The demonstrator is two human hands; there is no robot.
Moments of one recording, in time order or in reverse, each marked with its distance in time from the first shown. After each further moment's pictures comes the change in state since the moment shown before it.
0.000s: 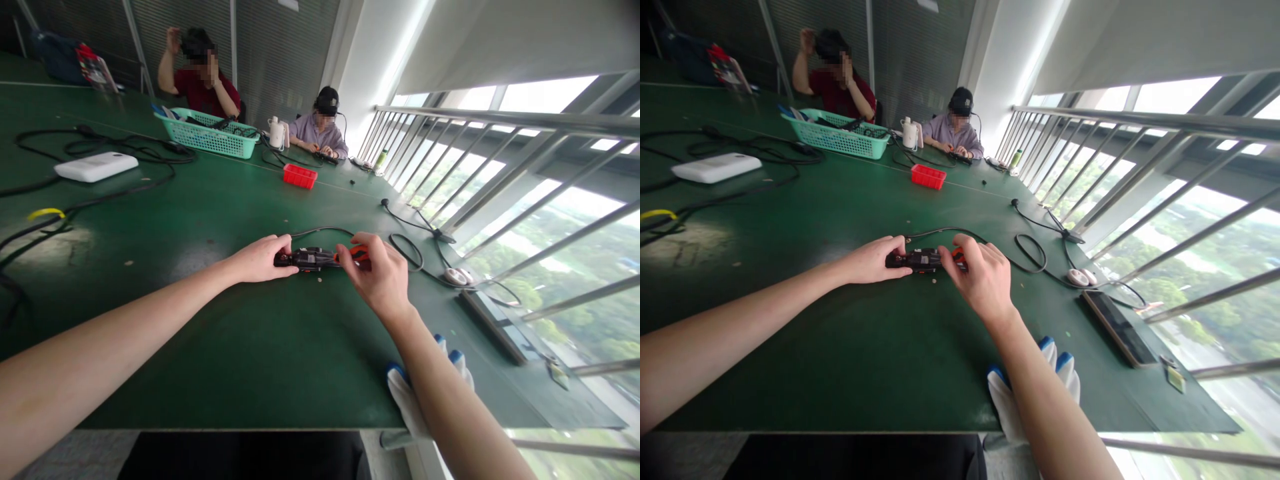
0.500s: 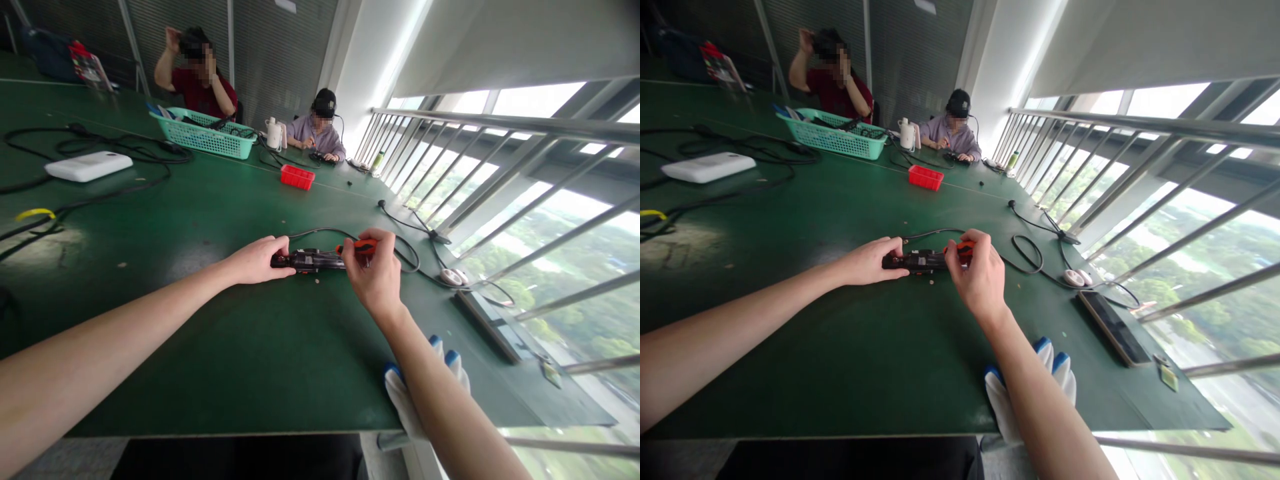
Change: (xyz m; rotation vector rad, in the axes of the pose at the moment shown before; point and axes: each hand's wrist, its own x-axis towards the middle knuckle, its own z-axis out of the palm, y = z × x) left_hand 0.001 -0.002 0.000 -0.008 -0.004 0.009; right_hand -0.003 -0.001 0.010 0.075 0.066 0.250
